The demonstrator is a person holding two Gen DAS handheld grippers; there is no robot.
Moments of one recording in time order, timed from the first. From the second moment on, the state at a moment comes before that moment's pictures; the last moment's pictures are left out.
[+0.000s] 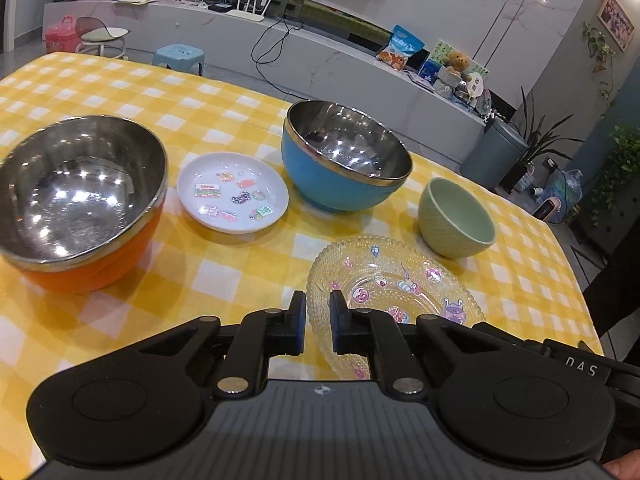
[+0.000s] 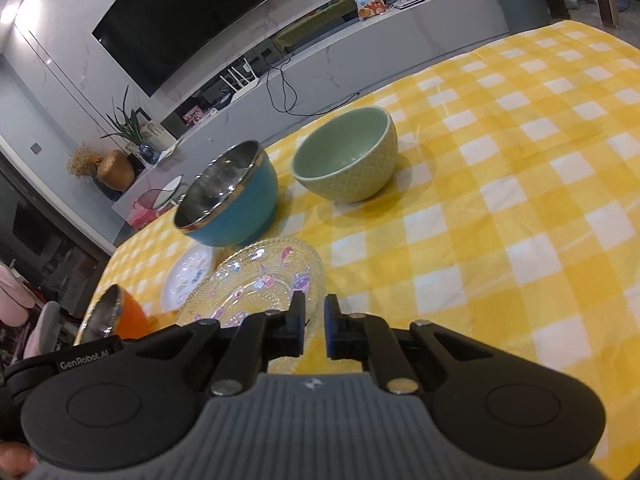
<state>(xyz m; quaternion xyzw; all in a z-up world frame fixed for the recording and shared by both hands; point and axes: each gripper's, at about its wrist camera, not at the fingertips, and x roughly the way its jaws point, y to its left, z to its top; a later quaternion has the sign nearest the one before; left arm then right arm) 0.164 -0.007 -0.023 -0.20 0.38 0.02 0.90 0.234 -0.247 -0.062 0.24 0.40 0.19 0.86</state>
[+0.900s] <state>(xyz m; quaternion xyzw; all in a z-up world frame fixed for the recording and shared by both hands) 0.040 0.052 0.009 -0.22 0.39 0.06 0.89 0.118 -0.197 -0.051 0.25 0.41 0.27 0.83</state>
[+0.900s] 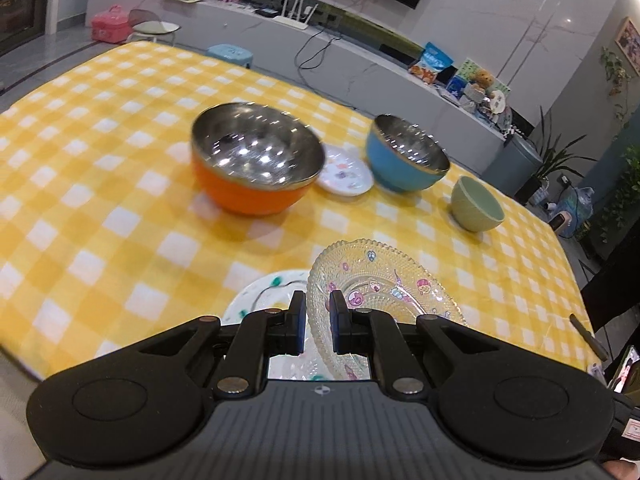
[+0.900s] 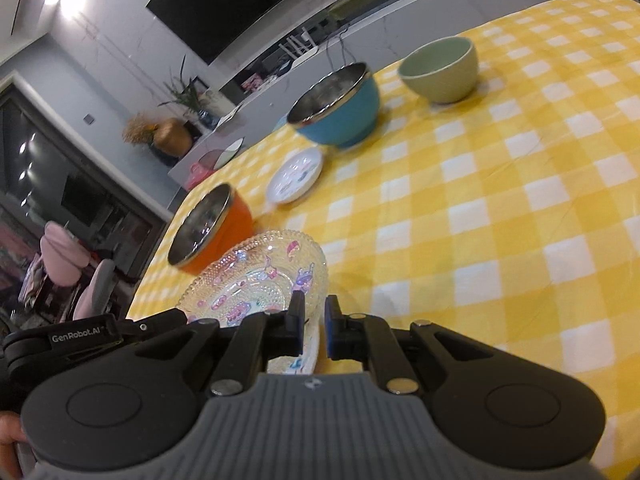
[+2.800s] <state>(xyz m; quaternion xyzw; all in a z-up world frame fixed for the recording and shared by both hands) 0.037 0.063 -0.023 -0.19 0.46 0.16 0.85 0.104 -0.129 -0.063 0.08 0.42 0.25 0.87</state>
